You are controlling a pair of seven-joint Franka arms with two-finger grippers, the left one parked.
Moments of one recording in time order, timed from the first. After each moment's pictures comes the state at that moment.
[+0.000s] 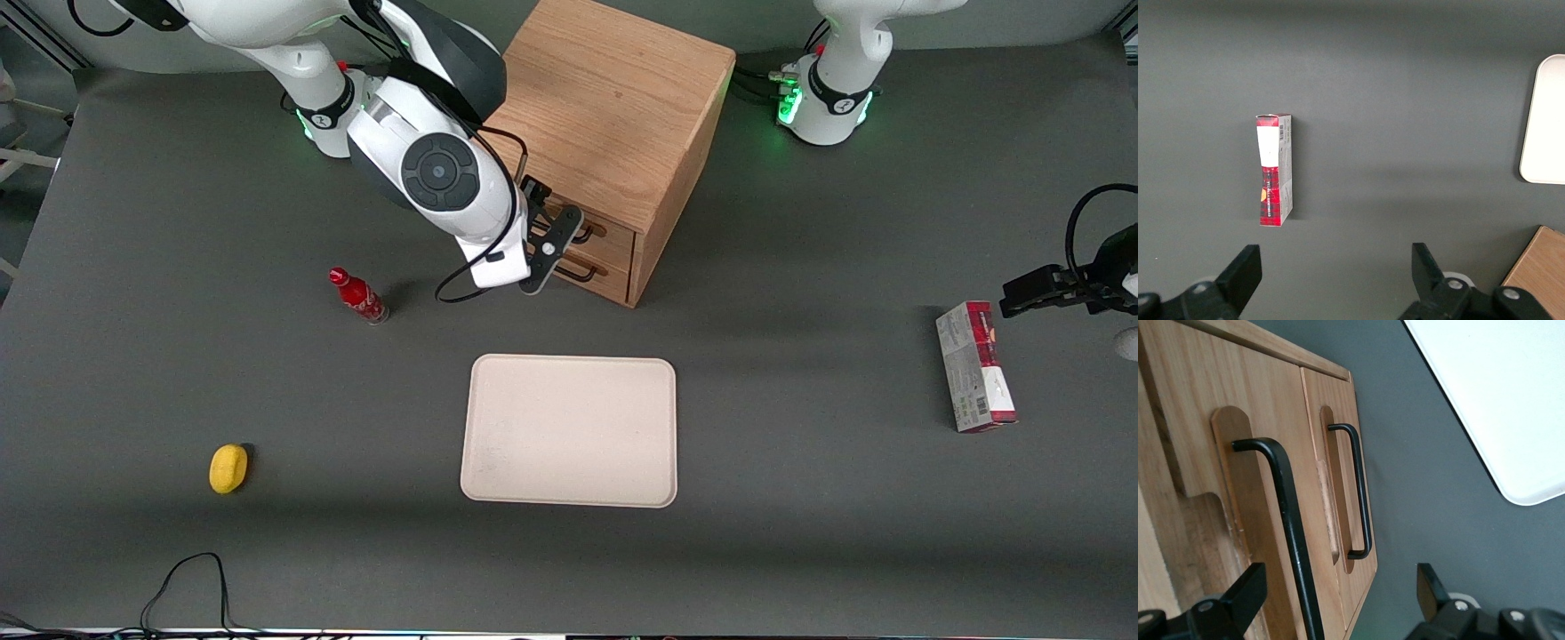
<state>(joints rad) 0.15 0.48 0.68 -1.48 -0.02 1.69 -0.16</state>
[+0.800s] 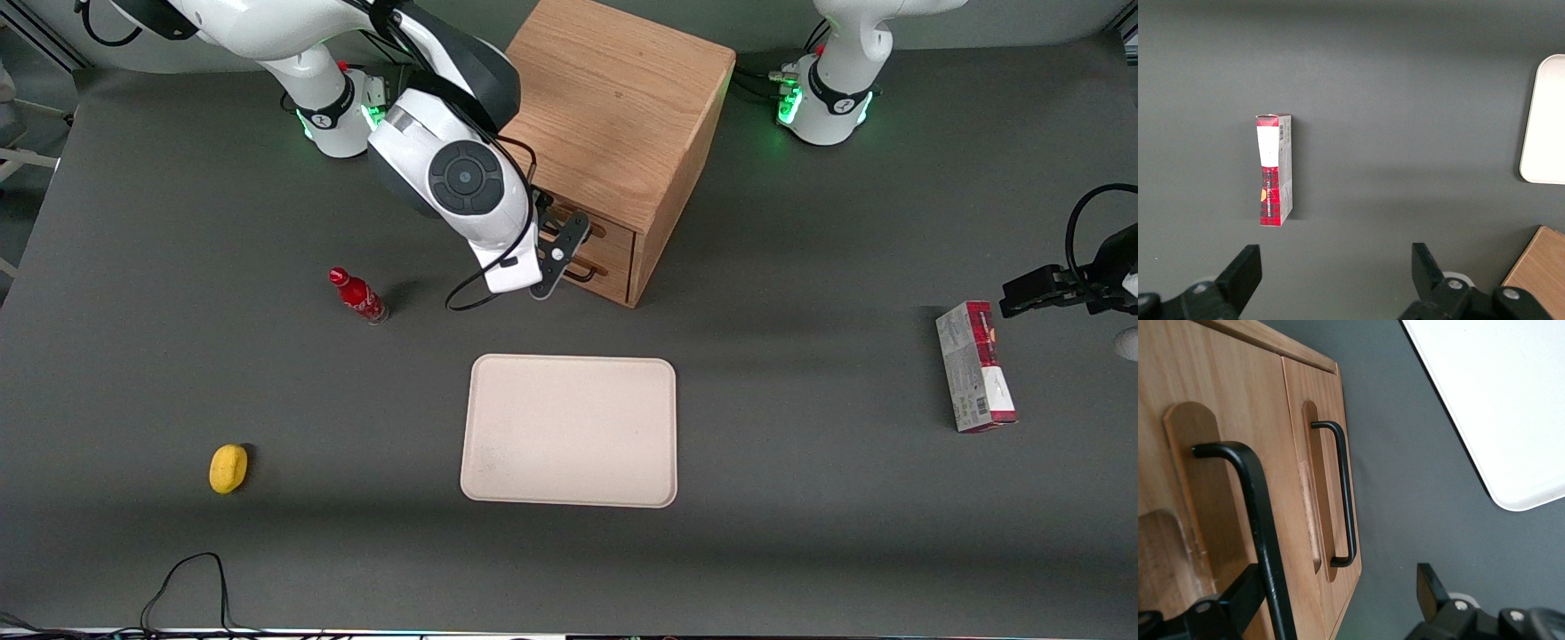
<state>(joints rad) 0.17 0.52 0.68 -1.49 -0.09 1.71 -0.16</state>
